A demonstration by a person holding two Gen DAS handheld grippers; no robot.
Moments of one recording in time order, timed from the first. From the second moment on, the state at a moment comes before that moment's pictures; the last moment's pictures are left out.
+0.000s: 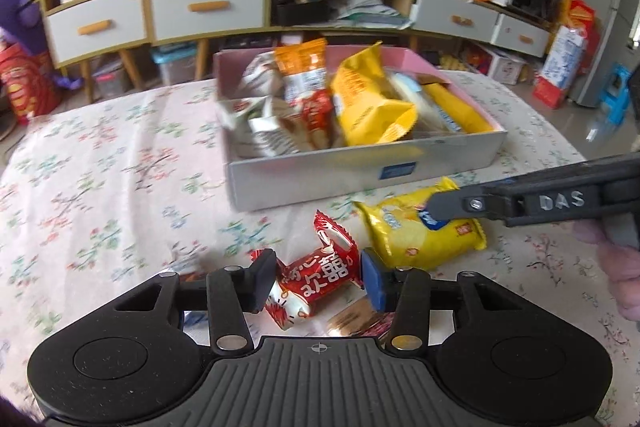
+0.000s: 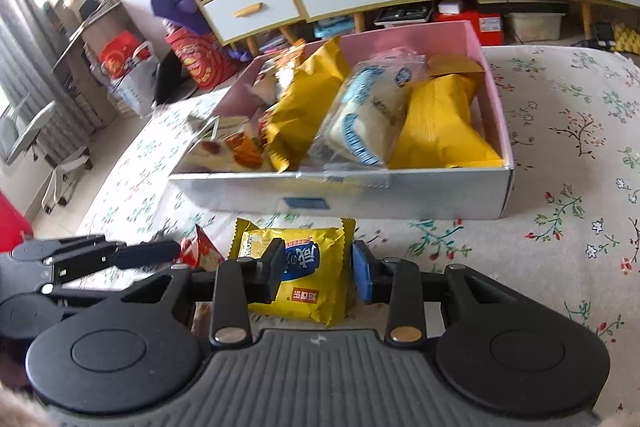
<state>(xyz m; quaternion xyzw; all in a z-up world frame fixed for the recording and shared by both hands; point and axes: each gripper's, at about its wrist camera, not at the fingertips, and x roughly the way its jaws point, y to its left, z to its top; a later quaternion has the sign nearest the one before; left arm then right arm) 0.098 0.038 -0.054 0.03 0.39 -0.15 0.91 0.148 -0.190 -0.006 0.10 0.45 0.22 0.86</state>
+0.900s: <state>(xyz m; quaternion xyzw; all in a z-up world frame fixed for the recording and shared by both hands) 0.056 0.099 -0.061 0.05 0.40 -0.15 0.90 0.110 -0.136 -0.007 -0.12 0.43 0.26 0.86</state>
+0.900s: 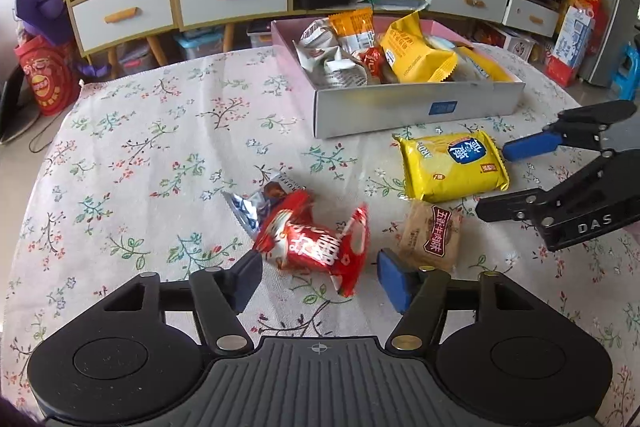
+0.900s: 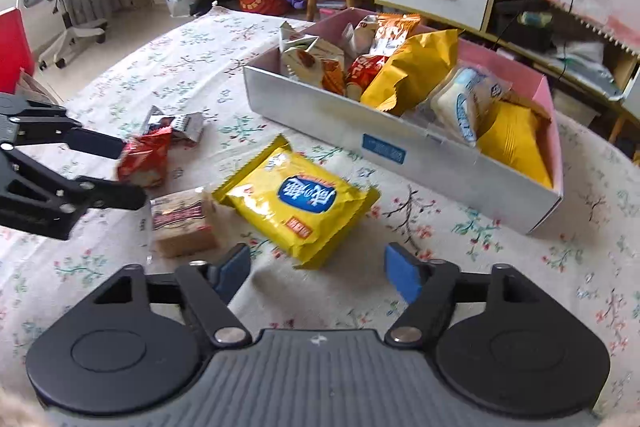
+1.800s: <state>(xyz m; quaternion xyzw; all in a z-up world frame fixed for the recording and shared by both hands) 0.068 0.108 -0.065 -0.02 0.42 -0.14 0.90 0.108 -0.118 -0.014 -0.15 0.40 0.30 0.86</state>
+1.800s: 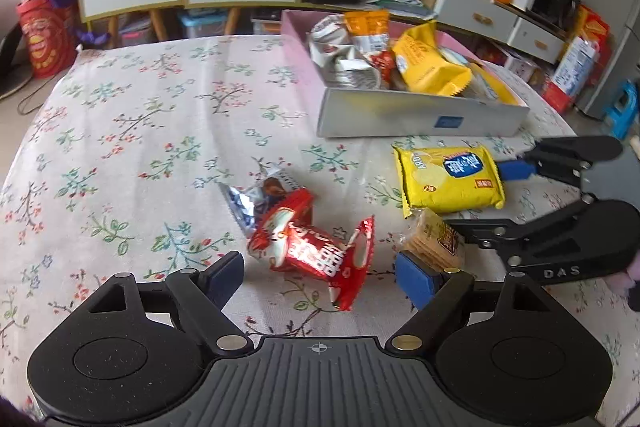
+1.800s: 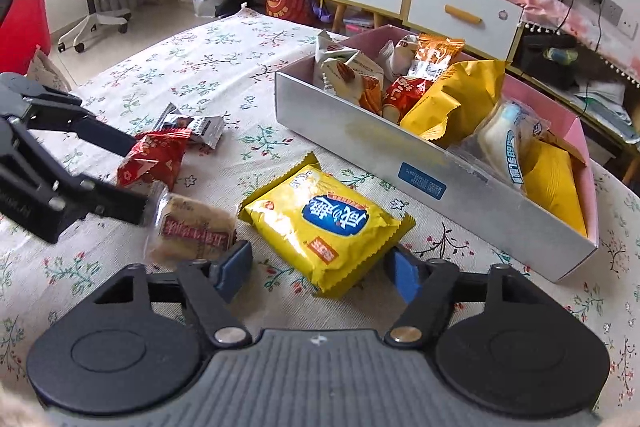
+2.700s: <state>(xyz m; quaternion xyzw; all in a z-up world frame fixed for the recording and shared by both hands) 0.088 0.114 -0.056 -0.18 0.47 -0.03 0.86 0.130 -0.117 -0.005 -0.05 0.41 0.29 0.86</state>
